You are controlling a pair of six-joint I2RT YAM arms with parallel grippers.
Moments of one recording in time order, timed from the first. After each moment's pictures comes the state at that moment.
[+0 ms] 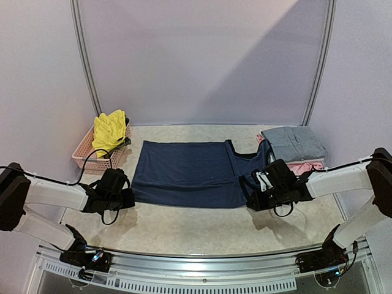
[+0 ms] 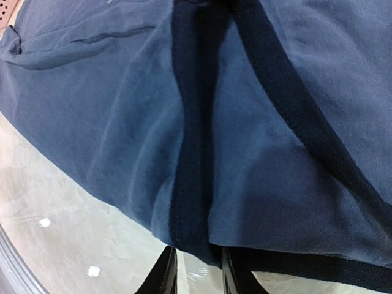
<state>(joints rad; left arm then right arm) -0.58 1.31 0.35 0.04 -0.27 -0.70 0.70 1.48 0.61 -0.11 -0.13 0.52</state>
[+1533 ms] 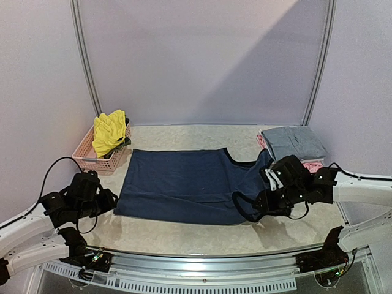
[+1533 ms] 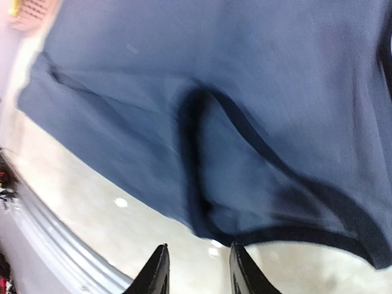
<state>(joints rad) -0.60 0.63 0.33 -0.55 -0.30 -0.89 0.85 1.16 0.66 -0.47 -0.06 0.65</state>
